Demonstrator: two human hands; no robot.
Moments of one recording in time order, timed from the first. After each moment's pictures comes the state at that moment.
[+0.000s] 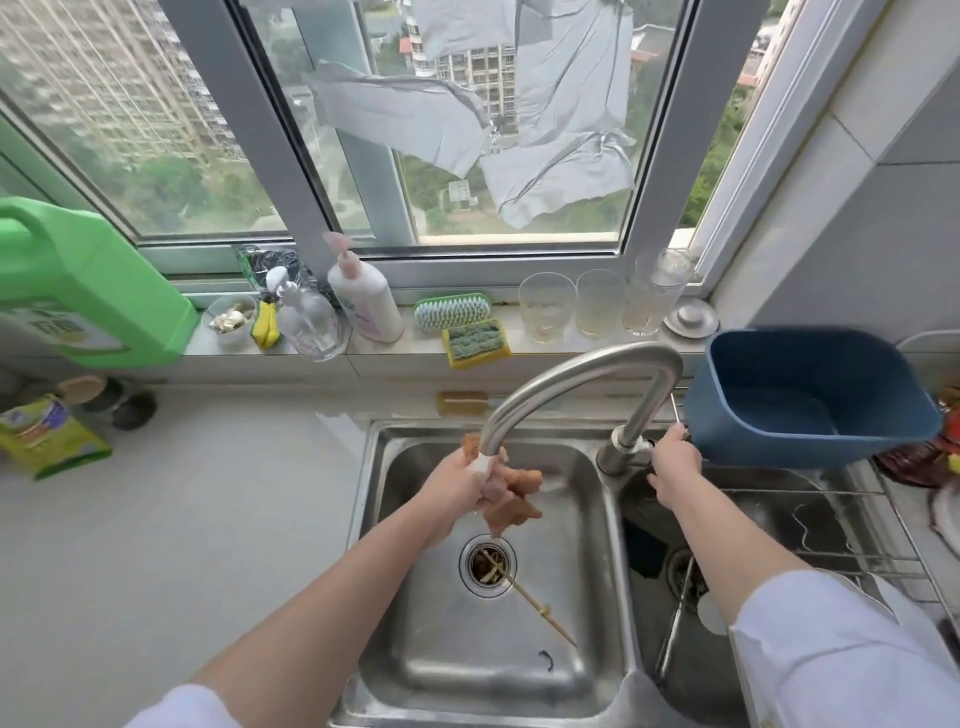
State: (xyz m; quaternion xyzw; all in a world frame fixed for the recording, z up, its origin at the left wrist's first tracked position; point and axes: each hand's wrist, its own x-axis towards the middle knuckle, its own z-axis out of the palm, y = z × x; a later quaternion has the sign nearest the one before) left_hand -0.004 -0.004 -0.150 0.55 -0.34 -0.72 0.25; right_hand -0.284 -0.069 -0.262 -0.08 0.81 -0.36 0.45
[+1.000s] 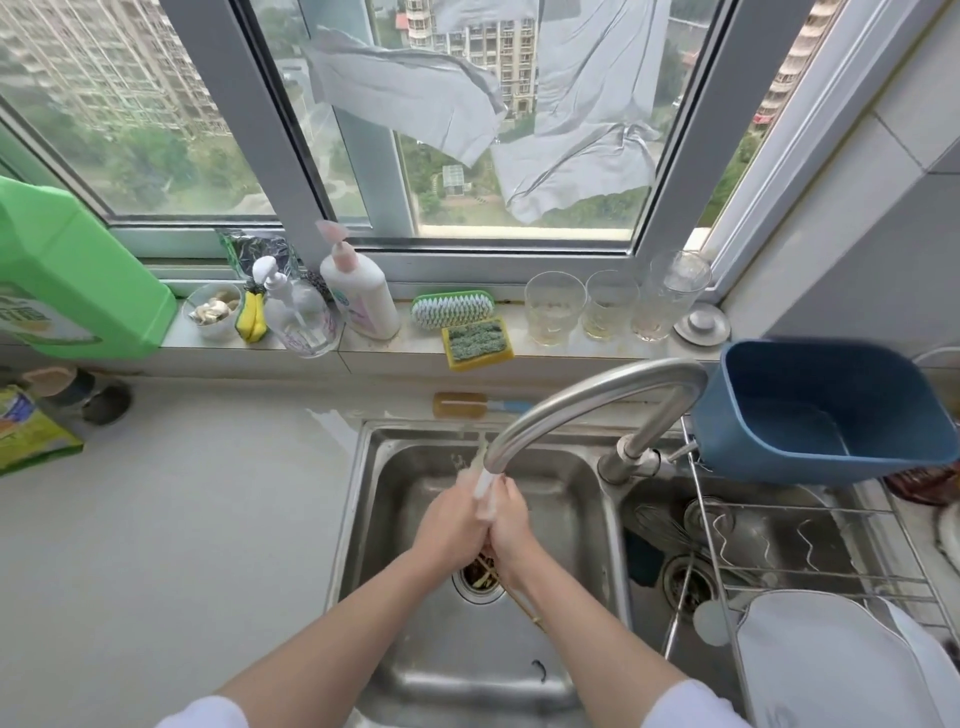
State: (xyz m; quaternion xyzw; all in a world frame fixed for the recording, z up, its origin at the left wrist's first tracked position) left_hand 0.006 -0.001 -0.221 0.66 -0.65 -0.37 0.05; right_hand -0.078 0.000 -0.254 -0.17 0.62 -0.34 0.68
